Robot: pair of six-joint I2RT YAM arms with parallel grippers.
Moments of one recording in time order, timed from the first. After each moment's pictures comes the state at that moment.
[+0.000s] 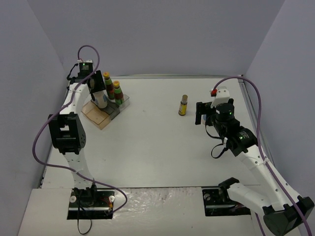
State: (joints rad) left arm 0.02 1.98 1.79 -0.56 -0.07 -0.25; right arm 0.43 0.94 0.94 -0.42 0.29 0.12
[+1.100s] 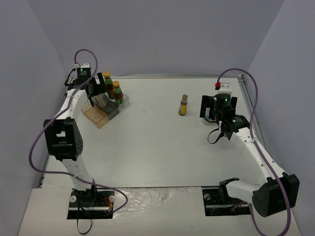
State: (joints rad) left arm 0.02 1.86 1.60 -0.47 -0.08 -0.27; right arm 0.27 1.15 0.97 -0.42 0.33 0.19
